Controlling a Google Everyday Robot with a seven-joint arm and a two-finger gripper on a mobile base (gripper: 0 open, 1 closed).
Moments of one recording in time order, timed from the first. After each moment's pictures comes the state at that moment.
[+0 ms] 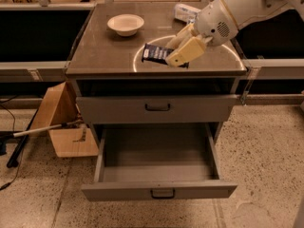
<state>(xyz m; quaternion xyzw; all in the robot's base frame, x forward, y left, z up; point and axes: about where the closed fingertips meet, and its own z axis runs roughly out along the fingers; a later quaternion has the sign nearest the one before) 0.582 -0.065 0.944 -0.61 0.67 0.30 0.30</state>
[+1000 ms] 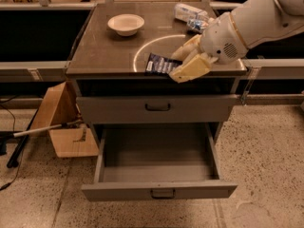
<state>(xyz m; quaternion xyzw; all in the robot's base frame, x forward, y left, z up) 0.538 -0.074 0.936 -0.60 0.68 0.23 0.33</state>
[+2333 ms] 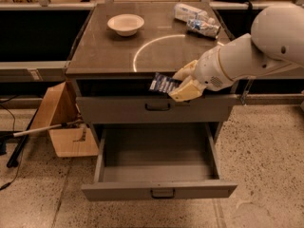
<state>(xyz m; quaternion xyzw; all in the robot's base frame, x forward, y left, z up) 0.561 -0.084 0.861 -0.57 0.72 0.16 0.36</state>
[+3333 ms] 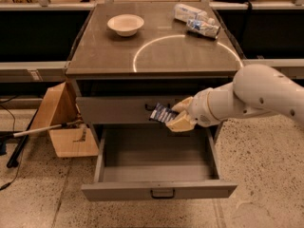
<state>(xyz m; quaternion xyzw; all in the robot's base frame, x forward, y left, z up) 0.545 -0.081 0.752 -0.52 0.76 0.17 0.35</state>
